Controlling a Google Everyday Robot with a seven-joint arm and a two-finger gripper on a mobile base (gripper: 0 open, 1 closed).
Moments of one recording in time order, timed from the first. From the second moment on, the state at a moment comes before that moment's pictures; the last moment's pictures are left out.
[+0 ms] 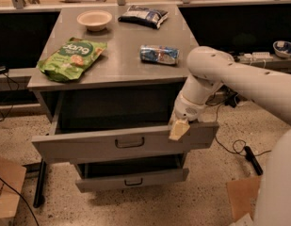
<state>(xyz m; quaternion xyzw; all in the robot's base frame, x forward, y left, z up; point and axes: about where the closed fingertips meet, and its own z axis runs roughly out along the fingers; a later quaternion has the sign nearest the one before) 0.543 -0.103 0.662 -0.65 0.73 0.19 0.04</state>
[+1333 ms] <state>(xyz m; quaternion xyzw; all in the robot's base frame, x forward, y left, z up) 0.500 -0.099 0.656 -0.62 0.75 0.22 0.05</state>
